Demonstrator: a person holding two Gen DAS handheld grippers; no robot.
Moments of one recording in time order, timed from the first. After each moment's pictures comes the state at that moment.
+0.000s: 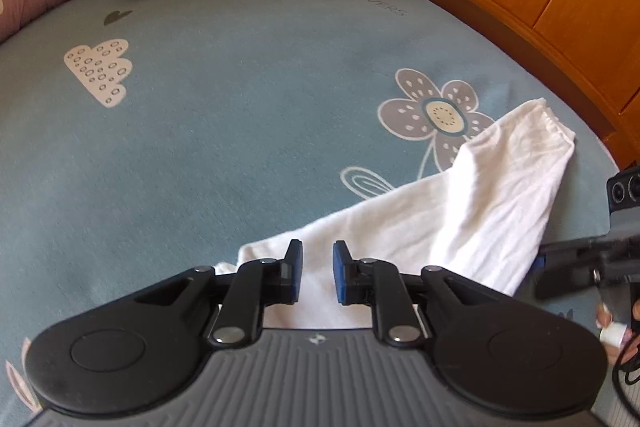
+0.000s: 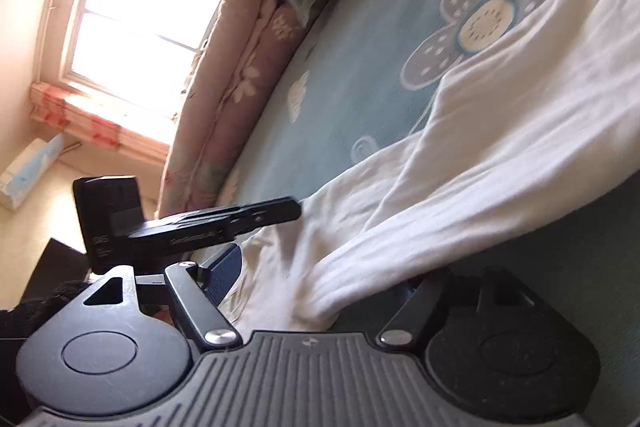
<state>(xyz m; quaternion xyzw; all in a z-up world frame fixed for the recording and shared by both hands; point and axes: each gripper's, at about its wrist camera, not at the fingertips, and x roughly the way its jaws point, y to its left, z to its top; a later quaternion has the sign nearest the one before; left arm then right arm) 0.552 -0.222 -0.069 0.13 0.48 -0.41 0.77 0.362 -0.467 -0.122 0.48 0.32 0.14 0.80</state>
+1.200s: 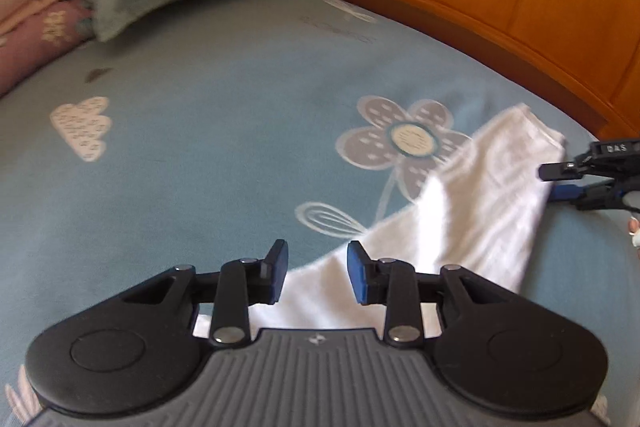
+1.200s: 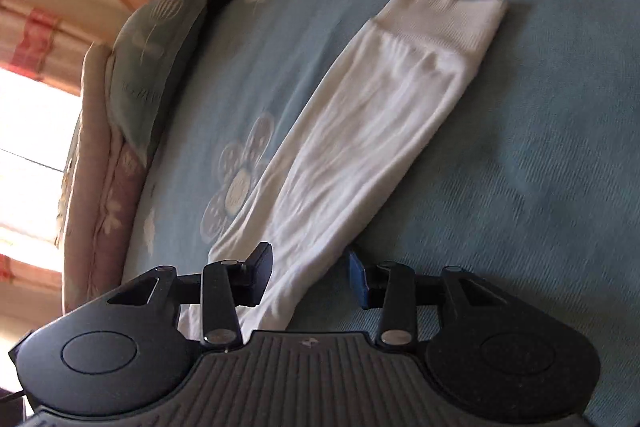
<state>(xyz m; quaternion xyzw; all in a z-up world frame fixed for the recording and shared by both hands) 0.525 -0.242 -0.054 0.14 0.41 -0.40 0.81 0.266 -0.581 -0.112 0.53 0.29 -0.15 0.78</state>
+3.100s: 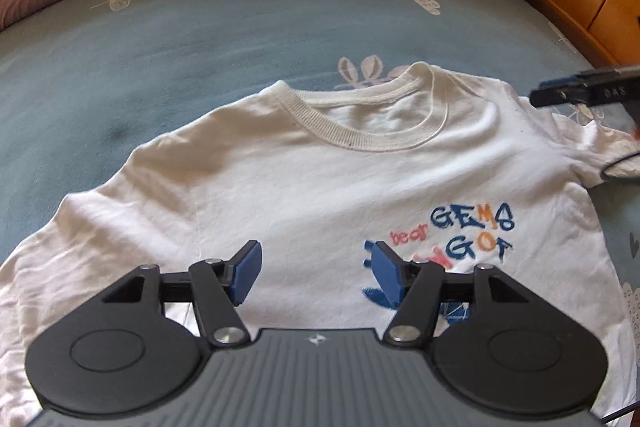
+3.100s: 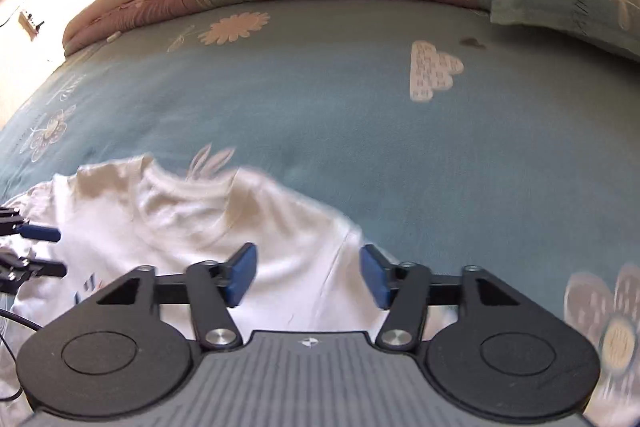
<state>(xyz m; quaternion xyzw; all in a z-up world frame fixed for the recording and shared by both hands) 0.403 0.058 -0.063 0.03 0.49 -0.13 0.86 0.475 -0.295 -0.036 0.01 0.46 0.17 0.87</state>
